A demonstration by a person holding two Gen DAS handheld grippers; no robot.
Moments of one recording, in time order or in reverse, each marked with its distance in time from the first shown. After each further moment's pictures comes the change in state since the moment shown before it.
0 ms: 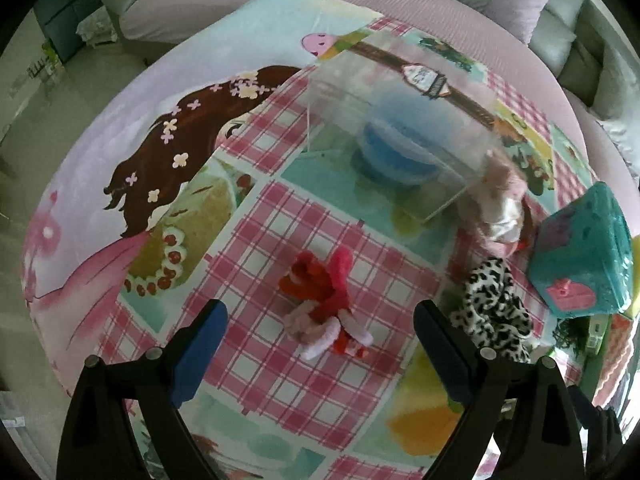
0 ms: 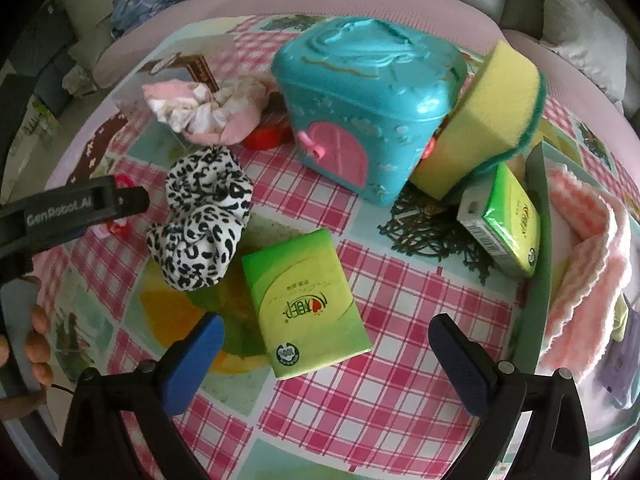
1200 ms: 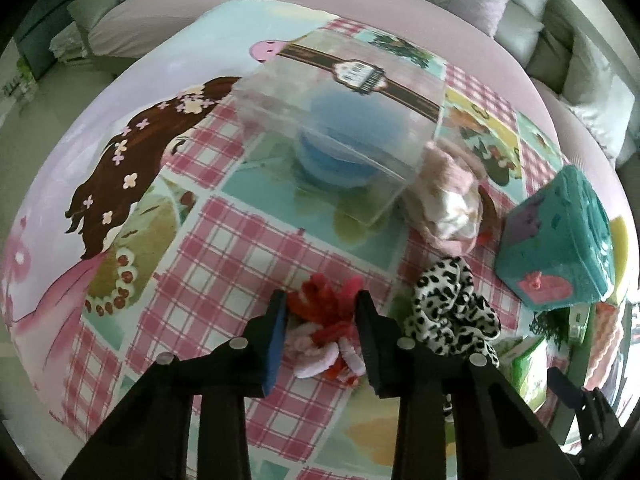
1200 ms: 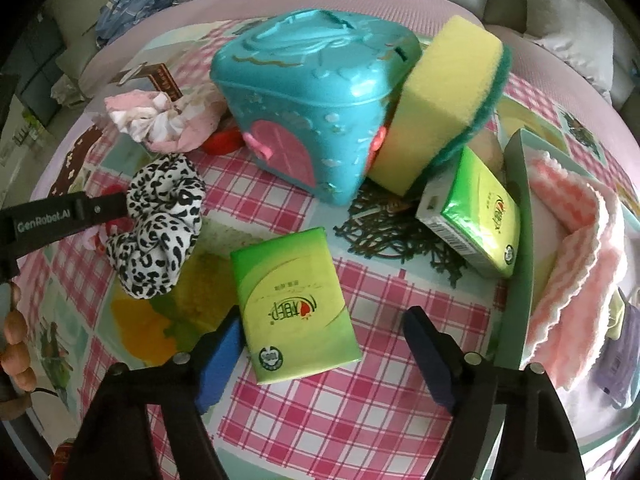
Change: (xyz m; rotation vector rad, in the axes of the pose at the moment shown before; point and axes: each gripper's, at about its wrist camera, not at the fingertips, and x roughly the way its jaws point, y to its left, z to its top) left arm 0.006 -0.036 -0.001 0.086 -0.028 -0.090; right arm 0.020 -0.020 -0.006 0.030 -0.012 -0.034
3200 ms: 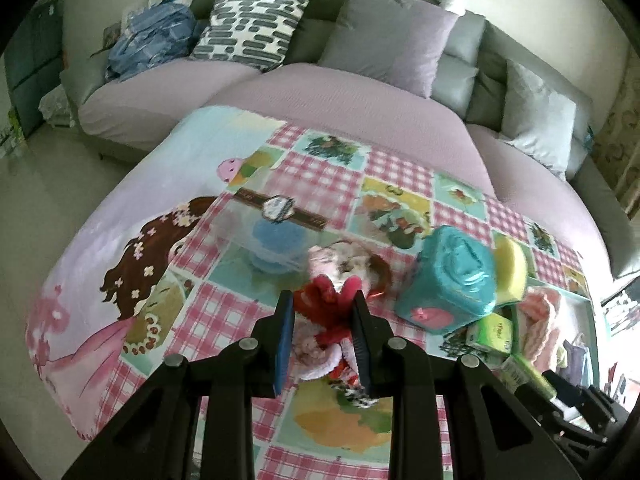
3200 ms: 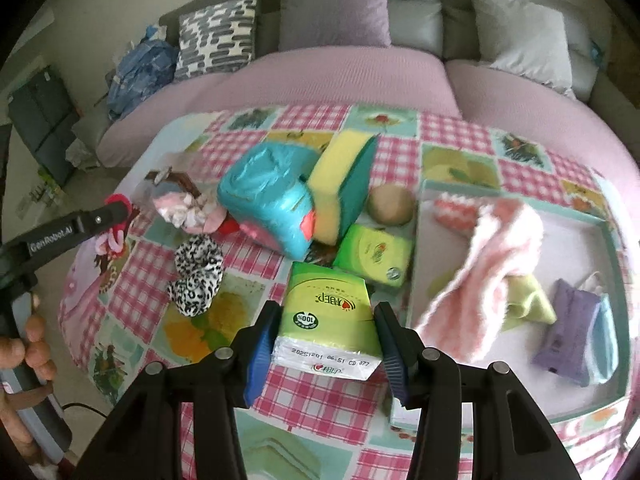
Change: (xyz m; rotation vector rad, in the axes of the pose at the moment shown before) left arm -0.115 -0.029 -0.007 0.115 -0.287 -0.090; right arm -0.122 -0.085 -0.016 0.112 -0.213 0.065
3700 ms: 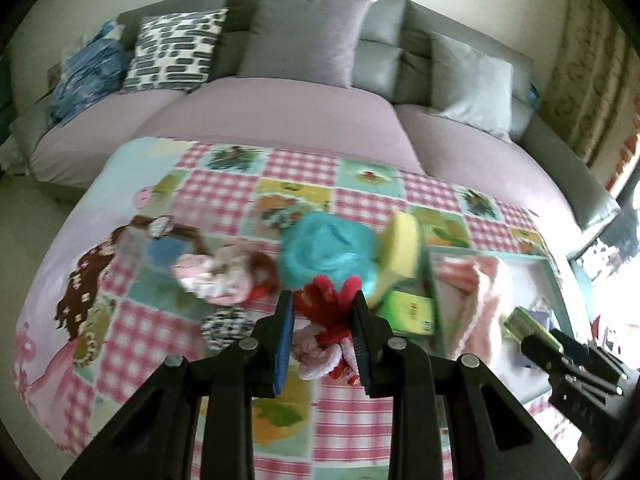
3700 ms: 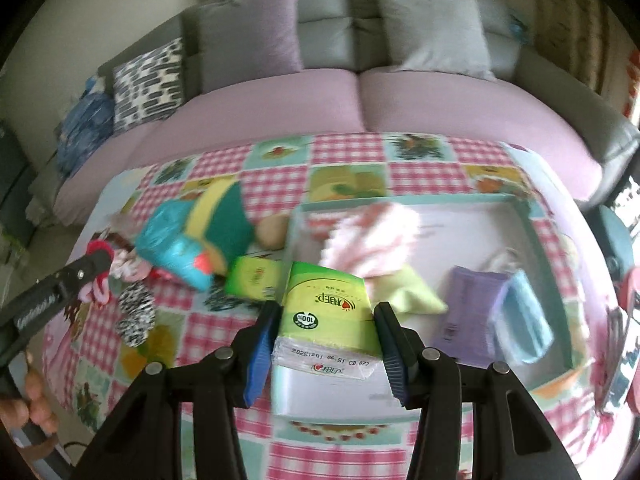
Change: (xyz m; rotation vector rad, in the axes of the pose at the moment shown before) left arm -0.012 -0.103 -0.014 0.179 -0.003 -0.119; right arm -0.047 -0.084 -0.005 0.179 -0.083 -0.142
